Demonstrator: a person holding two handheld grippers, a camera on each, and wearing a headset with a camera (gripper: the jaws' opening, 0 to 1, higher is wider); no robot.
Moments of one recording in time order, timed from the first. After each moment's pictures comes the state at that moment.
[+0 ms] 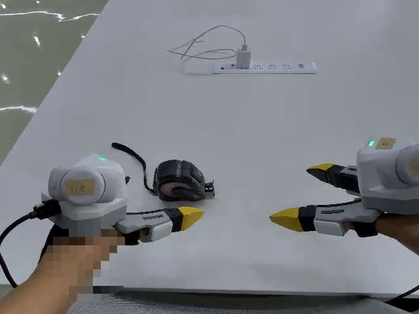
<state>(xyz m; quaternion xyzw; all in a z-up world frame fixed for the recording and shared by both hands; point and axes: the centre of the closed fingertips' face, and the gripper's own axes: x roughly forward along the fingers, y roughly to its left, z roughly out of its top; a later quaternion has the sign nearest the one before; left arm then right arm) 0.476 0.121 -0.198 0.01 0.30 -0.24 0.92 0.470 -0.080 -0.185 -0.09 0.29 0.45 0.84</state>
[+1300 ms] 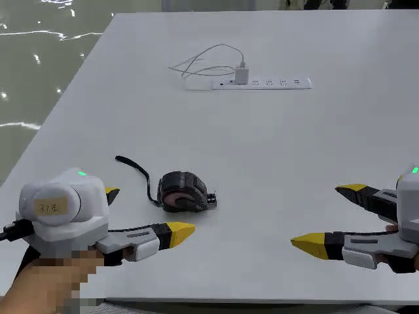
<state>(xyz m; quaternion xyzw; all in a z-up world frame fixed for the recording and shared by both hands) 0.460 0.132 -0.174 0.00 0.28 -0.25 0.93 0.445 -0.102 -0.169 -0.08 0.28 0.41 0.86</state>
